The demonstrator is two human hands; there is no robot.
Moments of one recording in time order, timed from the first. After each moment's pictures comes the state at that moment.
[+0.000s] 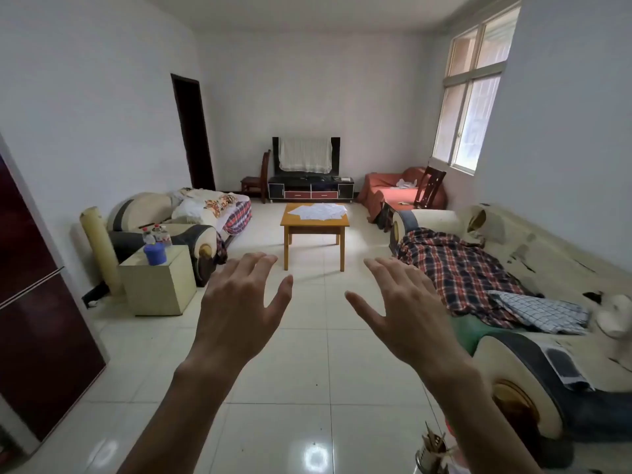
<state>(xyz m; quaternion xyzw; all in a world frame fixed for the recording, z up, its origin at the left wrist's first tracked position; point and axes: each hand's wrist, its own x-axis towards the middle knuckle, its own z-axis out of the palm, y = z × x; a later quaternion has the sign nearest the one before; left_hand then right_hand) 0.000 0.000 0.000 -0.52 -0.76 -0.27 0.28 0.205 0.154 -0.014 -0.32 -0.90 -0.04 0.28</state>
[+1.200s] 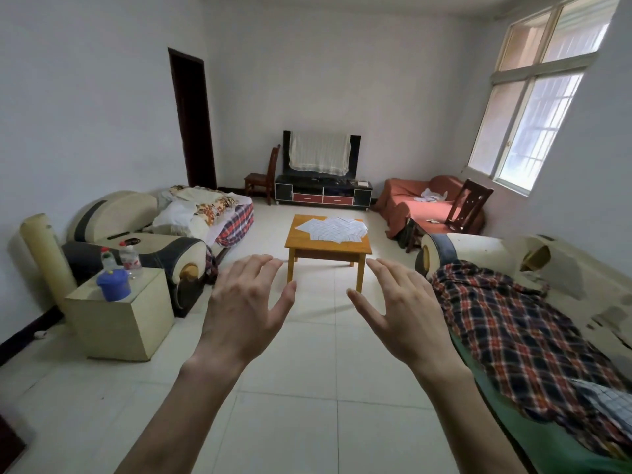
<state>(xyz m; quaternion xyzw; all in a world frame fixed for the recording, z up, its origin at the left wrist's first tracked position) -0.410 0.454 -0.016 -0.49 -0.79 -0.27 0.25 -0.214 0.614 -0.012 -0.32 -0.90 -0.02 0.30</state>
